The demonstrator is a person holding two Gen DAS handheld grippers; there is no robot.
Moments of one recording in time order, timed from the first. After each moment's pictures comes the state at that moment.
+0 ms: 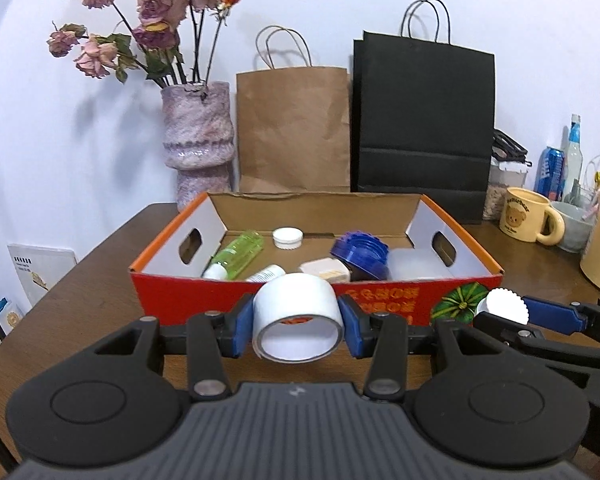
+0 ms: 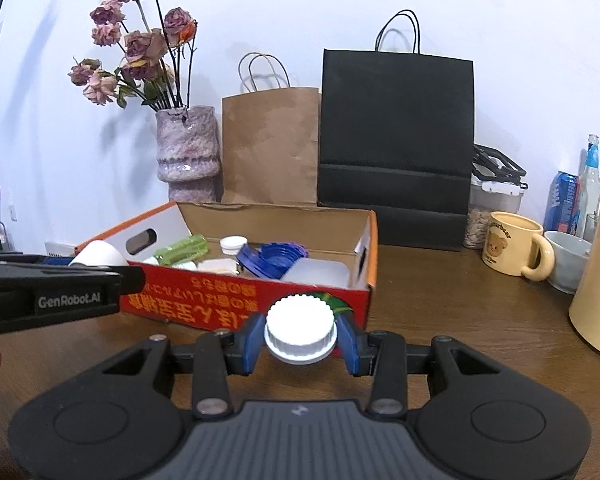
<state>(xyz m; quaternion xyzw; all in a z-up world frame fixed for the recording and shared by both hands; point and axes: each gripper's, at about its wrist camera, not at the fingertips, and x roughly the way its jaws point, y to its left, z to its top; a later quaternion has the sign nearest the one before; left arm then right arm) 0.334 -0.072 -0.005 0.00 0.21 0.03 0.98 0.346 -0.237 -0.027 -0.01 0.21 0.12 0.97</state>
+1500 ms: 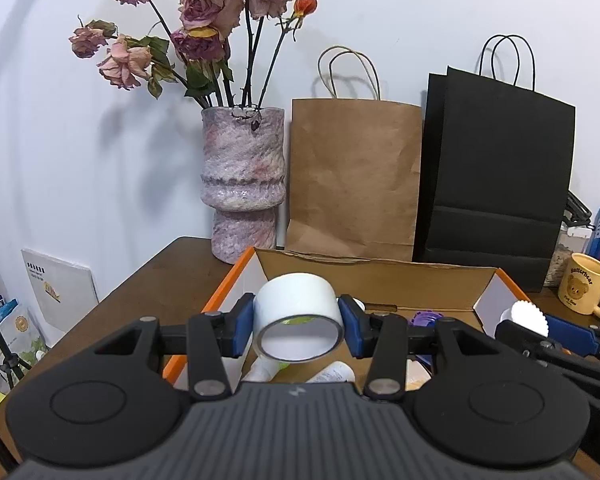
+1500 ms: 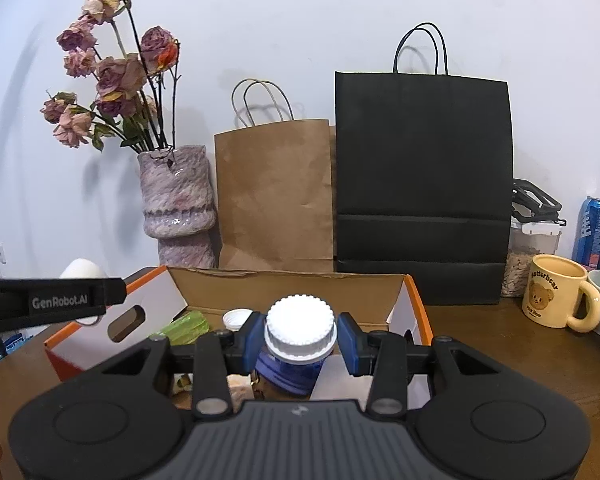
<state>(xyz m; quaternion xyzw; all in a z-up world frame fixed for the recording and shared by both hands) 0.420 -0.017 0.020 -0.03 0.19 0.07 0.98 0.440 -0.190 -0.005 0.02 0.17 0.11 0.98</state>
